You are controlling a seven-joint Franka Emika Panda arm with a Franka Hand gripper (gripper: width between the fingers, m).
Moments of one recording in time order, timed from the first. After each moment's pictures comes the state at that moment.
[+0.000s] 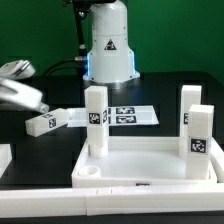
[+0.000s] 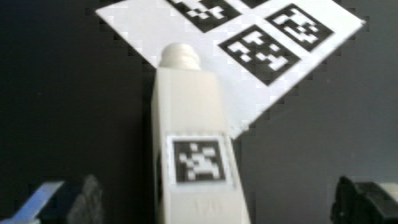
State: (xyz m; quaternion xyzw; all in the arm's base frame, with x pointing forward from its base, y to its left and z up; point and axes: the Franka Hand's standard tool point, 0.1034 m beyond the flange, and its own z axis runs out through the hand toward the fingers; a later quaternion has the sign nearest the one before) arm 0.389 -0.190 0.033 -0.81 0.33 0.39 0.28
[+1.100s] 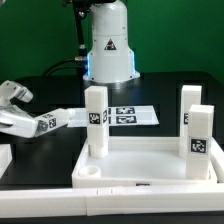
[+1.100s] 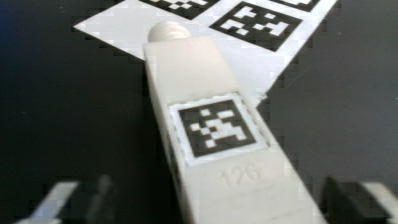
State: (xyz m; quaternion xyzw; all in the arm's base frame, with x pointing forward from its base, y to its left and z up) arm 0.377 -0.186 0.006 -0.76 0.40 0.44 0.27
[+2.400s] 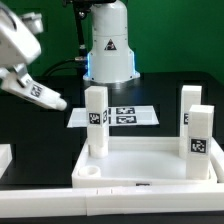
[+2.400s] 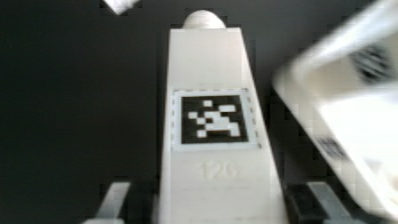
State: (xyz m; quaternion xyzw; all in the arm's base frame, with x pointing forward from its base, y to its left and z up) arm 0.513 -0.181 0.149 -0.93 0.32 0.09 0.16
